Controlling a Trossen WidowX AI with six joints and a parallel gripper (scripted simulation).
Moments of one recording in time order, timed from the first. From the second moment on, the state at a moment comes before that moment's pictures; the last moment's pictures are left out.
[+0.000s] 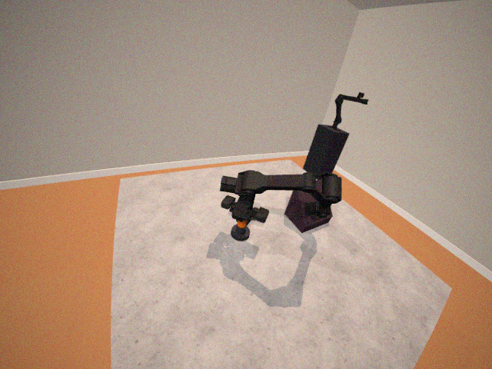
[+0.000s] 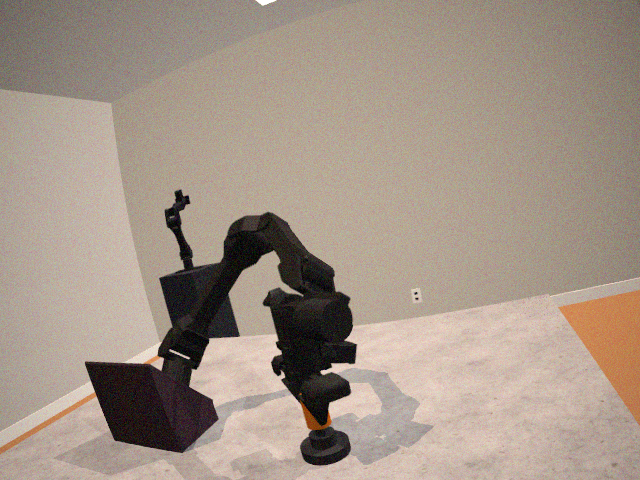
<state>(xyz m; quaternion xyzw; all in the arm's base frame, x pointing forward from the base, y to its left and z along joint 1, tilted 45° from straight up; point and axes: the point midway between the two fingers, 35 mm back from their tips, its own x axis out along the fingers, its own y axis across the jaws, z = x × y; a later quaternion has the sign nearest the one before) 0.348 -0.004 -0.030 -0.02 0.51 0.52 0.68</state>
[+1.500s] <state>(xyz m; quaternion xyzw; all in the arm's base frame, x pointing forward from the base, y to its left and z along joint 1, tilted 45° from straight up) 0.346 -0.004 -0.031 -0.09 0.45 0.57 0.68</state>
